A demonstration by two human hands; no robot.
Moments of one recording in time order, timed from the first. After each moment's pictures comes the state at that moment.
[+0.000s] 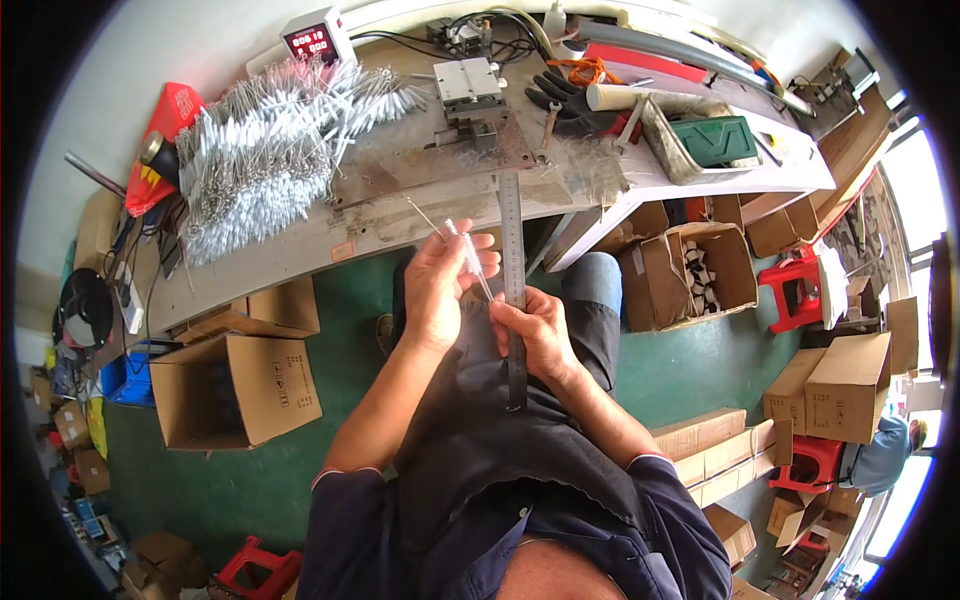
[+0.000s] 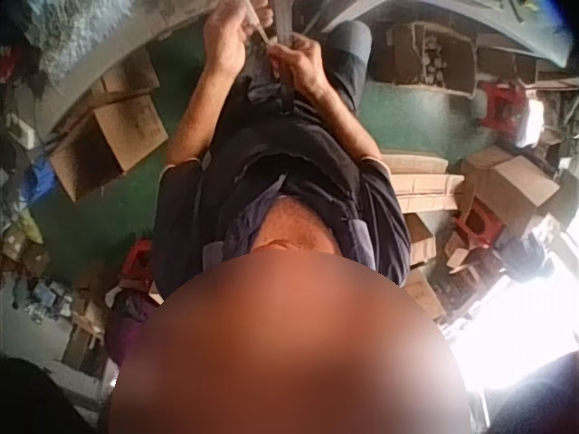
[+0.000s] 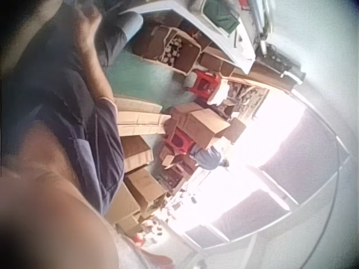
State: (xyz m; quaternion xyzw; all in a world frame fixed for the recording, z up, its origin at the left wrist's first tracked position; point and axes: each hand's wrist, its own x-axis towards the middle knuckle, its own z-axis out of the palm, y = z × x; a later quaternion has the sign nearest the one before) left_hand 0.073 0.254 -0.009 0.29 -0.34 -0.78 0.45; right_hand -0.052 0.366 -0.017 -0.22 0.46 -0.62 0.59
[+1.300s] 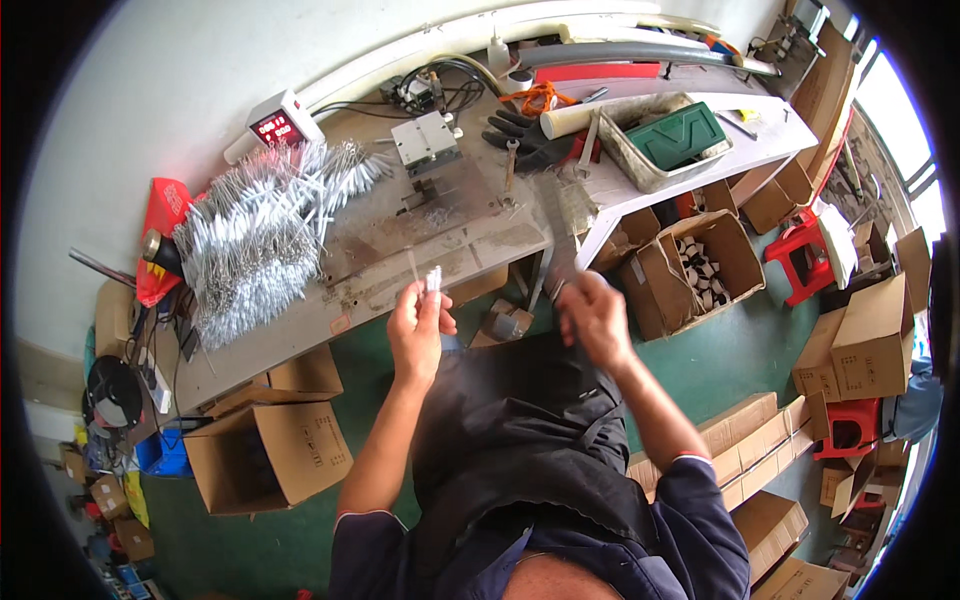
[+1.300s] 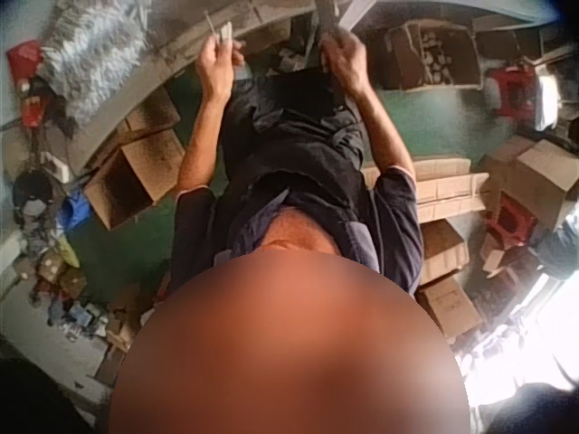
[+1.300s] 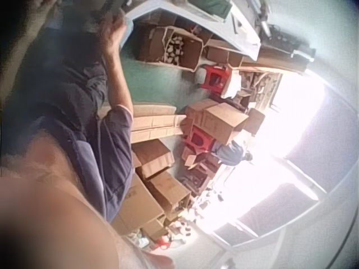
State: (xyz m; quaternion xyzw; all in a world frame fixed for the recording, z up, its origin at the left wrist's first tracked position) left_hand 0.067 0.232 -0.011 0.40 -0.57 -0.59 0.40; right_hand -0.158 0.374 -0.004 -0.30 0.64 -0.59 0.39
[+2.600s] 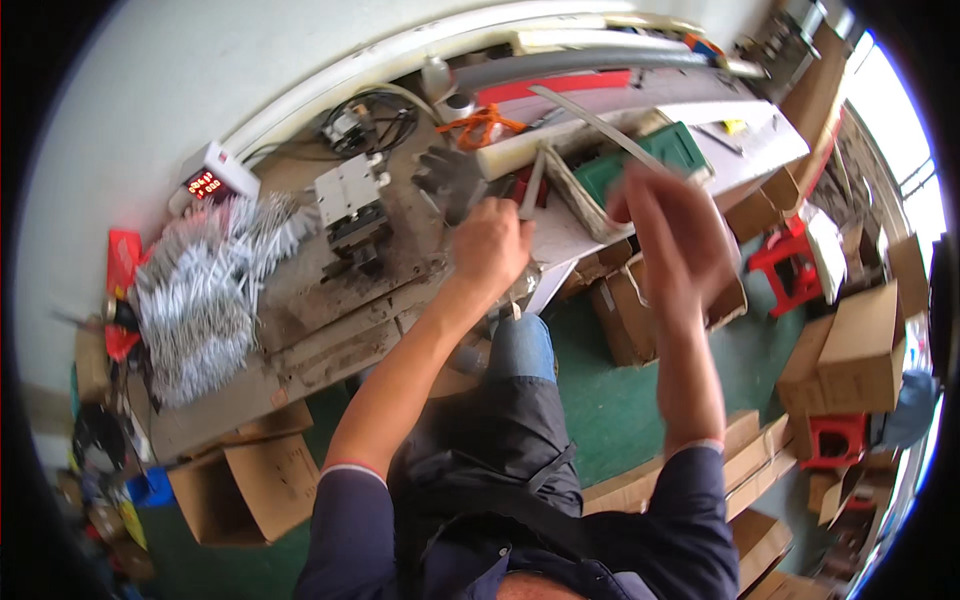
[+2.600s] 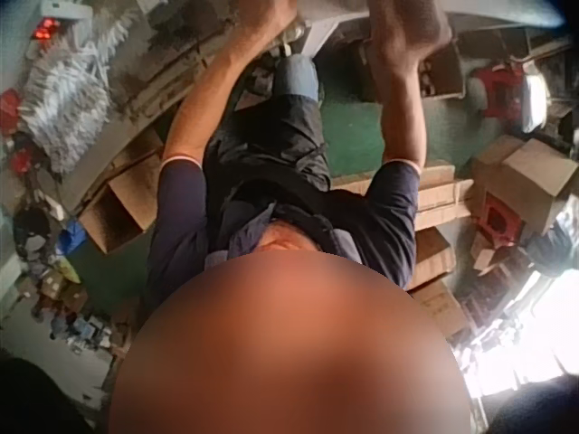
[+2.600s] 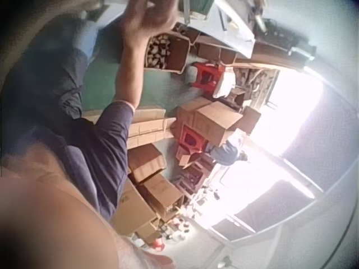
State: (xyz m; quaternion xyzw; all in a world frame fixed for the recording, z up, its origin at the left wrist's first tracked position) left_hand -0.202 0.149 0.006 0.30 -0.91 -0.12 0.27; right_hand -0.308 0.313 0.132 -0.45 0.57 -0.68 -0.01
